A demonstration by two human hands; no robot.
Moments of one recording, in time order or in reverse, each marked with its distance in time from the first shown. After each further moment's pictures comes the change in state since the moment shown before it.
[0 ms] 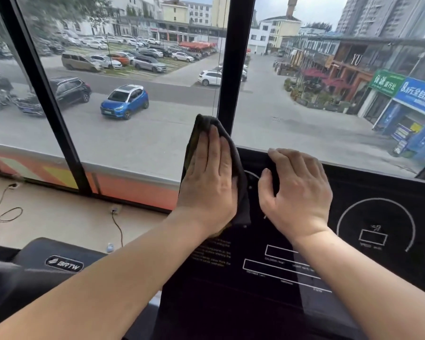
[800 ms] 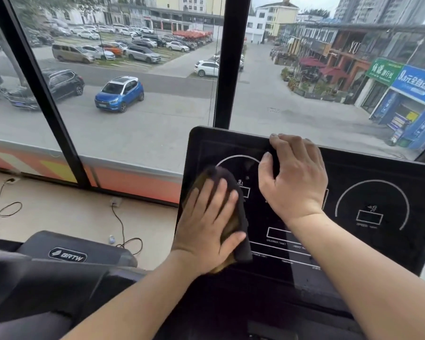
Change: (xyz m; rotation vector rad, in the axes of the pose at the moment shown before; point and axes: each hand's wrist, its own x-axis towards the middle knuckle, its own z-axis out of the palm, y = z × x) left_hand -0.099 -0.025 0.060 0.157 -0.068 0.222; right_hand -0.003 -0.010 0.000 0.042 0.003 0.071
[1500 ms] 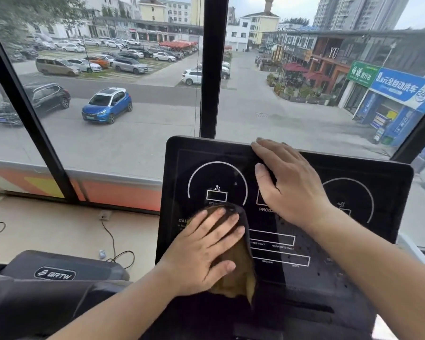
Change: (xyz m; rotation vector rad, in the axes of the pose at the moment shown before) left_hand -0.010 0.012 -0.004 -0.009 -0.096 0.368; right_hand 0.010 0.037 -0.051 0.064 -0.326 -0.090
